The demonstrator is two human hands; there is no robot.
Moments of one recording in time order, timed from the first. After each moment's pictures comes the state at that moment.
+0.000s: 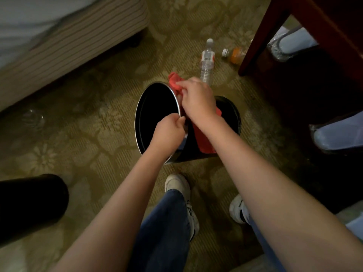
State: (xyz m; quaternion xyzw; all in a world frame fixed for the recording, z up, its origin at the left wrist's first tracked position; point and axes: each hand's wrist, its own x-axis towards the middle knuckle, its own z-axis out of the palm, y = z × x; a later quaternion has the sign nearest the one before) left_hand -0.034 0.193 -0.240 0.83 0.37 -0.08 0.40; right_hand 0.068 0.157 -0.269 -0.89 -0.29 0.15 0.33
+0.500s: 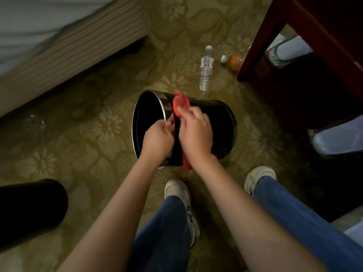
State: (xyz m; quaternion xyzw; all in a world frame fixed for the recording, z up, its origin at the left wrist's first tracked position) left_hand -0.048 0.205 -0.242 0.78 0.45 -0.03 0.45; right_hand 0.004 0.132 -0.275 -0.89 -0.24 0.09 0.37
